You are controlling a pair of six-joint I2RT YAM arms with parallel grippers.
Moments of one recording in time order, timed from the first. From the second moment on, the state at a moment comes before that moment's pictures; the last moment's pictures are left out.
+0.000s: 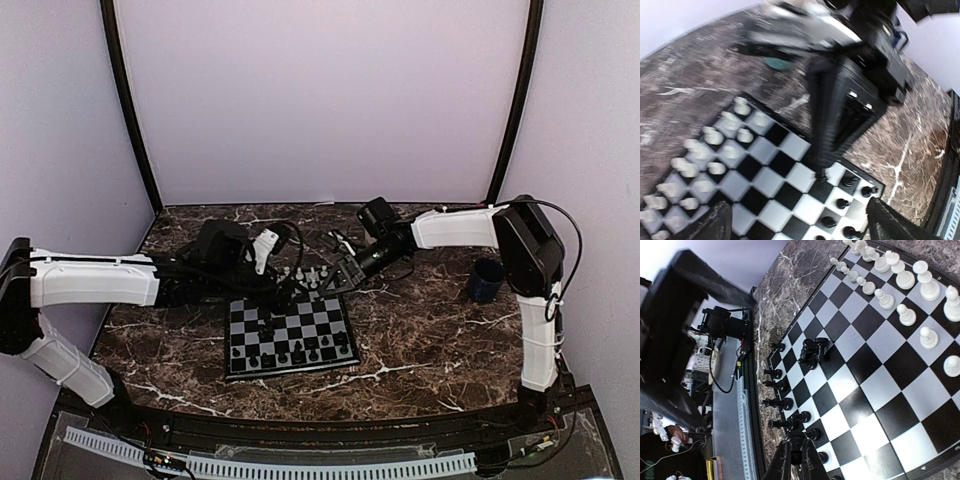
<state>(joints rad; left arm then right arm) -0.86 1.47 0.89 -0.03 0.04 -0.18 0.67 2.10 1.50 -0.44 -1.07 0.09</state>
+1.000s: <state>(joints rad) -0.63 1.24 0.81 -0.11 -0.02 -0.31 1.01 2.14 1.75 -0.74 -0.38 -0.39</state>
